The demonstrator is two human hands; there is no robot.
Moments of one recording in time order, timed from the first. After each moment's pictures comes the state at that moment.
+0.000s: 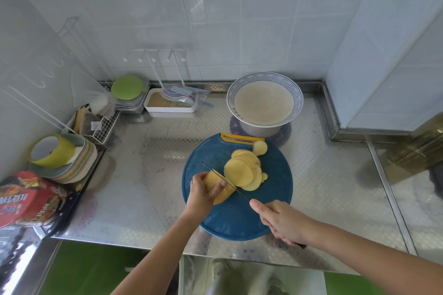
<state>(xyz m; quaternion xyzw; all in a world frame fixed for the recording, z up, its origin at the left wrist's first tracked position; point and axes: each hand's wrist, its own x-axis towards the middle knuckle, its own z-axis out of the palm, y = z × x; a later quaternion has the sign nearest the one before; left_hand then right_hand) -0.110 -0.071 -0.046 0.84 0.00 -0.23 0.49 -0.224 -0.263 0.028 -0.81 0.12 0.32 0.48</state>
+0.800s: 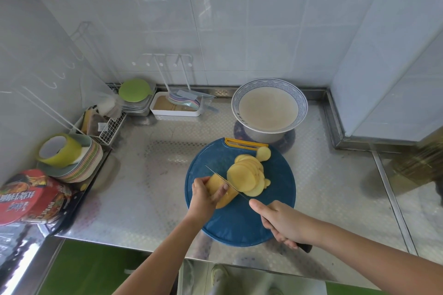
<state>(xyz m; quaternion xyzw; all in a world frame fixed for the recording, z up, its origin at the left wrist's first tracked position) -0.110 -0.074 -0.046 0.86 0.00 -0.20 0.47 -0.211 -0.263 0.037 -0.80 0.13 0.36 0.46</state>
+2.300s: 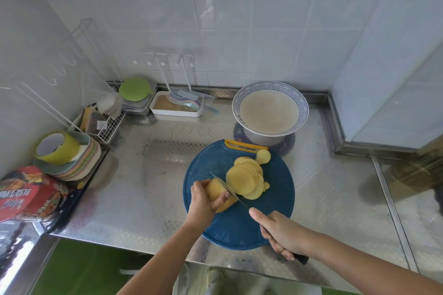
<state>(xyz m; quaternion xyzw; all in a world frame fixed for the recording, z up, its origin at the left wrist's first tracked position) -0.119 -0.070 -0.051 0.86 -0.01 -0.19 0.47 -0.217 -0.262 0.017 -0.78 0.17 0.39 0.47</state>
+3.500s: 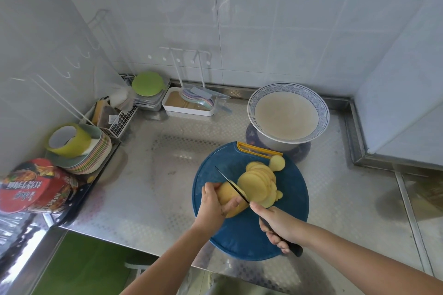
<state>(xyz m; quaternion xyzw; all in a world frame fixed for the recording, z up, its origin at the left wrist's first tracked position) -0.111 -0.073 -0.041 0.86 -0.02 -0.21 0.47 -0.170 -0.260 -0.020 -0.71 0.22 0.43 0.52</state>
